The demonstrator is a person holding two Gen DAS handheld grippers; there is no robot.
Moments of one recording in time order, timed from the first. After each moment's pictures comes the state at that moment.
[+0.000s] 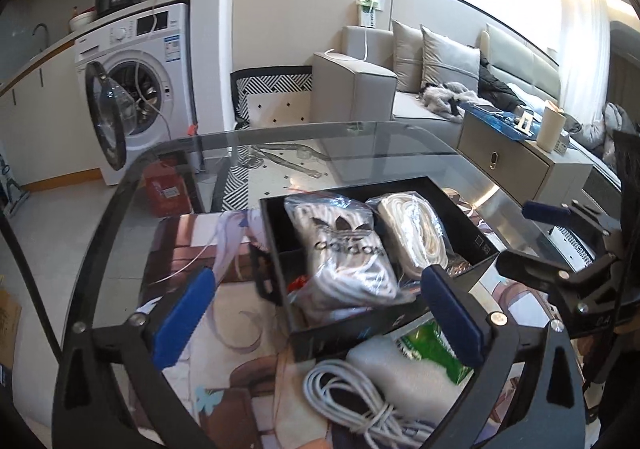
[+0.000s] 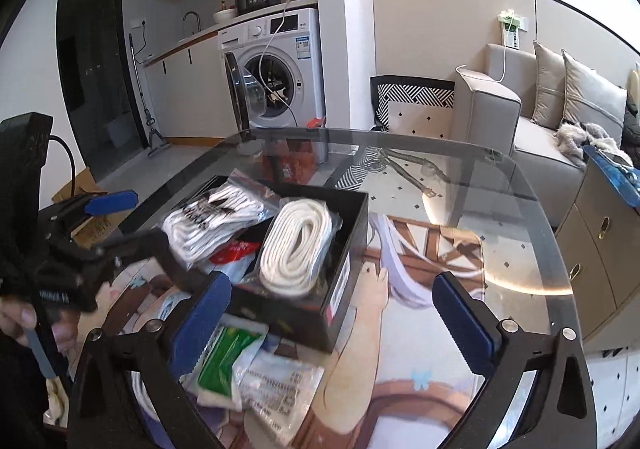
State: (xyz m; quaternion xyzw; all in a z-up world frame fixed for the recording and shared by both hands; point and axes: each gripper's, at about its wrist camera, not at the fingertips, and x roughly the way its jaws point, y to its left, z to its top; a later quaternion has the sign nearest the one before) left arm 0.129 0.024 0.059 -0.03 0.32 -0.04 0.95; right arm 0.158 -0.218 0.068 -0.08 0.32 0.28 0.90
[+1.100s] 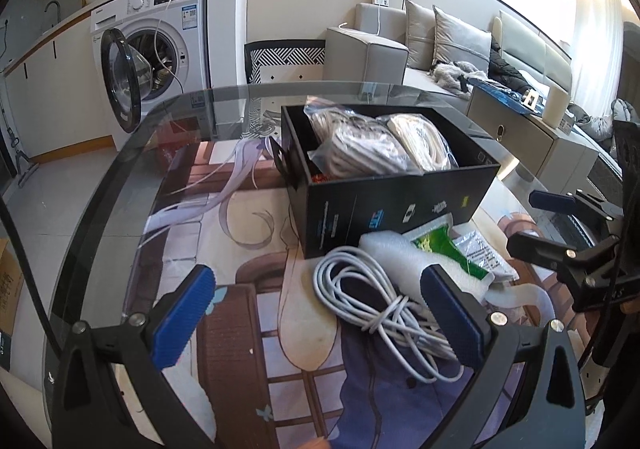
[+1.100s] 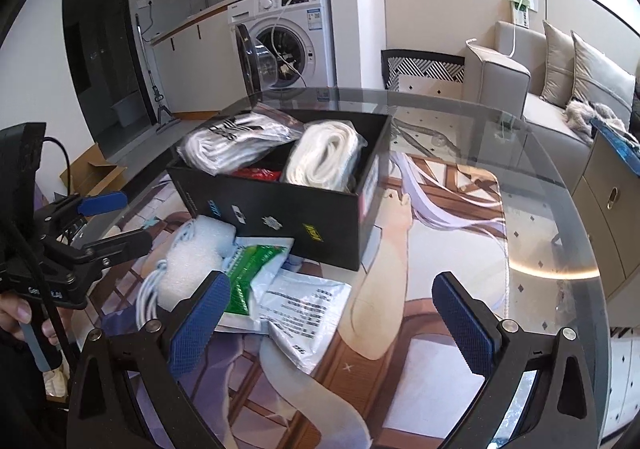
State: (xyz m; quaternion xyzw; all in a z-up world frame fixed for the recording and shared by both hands) left arm 0.076 0.026 0.013 -0.04 0.36 -0.02 0.93; right arm 0.122 -0.222 0.028 -0.09 0.37 0.29 0.88
